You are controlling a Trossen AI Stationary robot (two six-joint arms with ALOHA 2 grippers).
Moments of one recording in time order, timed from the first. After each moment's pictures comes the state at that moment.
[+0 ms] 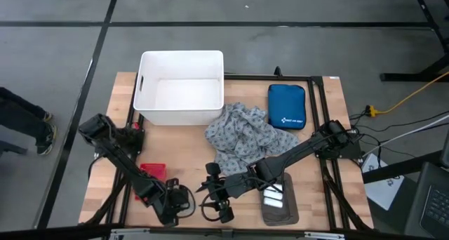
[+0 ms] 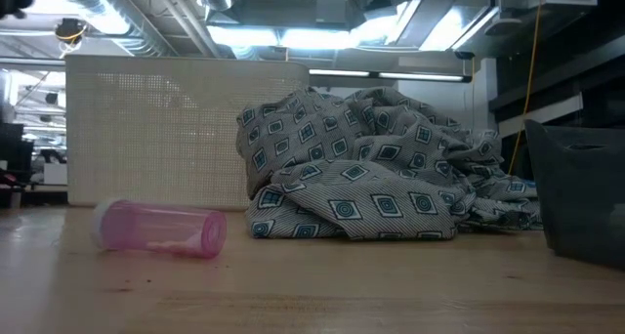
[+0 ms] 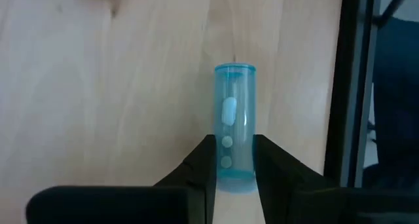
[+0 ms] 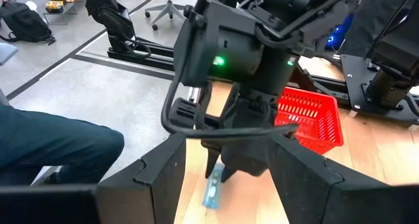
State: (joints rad) left arm -0.85 1.71 0.95 -0.31 -0.15 -1.03; right arm 0.50 2.03 1.69 -0.07 0.15 0.07
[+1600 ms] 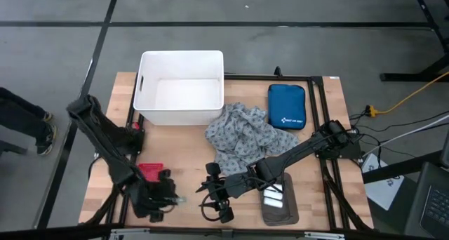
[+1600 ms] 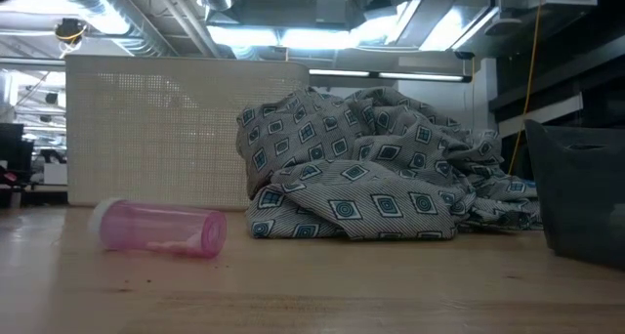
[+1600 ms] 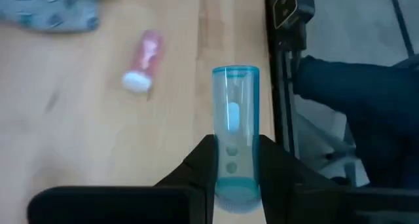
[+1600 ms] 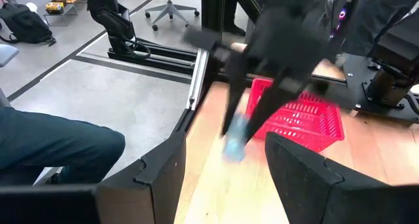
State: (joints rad) left arm -0.90 1.38 0.95 -0.43 -0.37 -0.91; right arm 0.50 2.03 1.69 -0.07 0.15 0.07
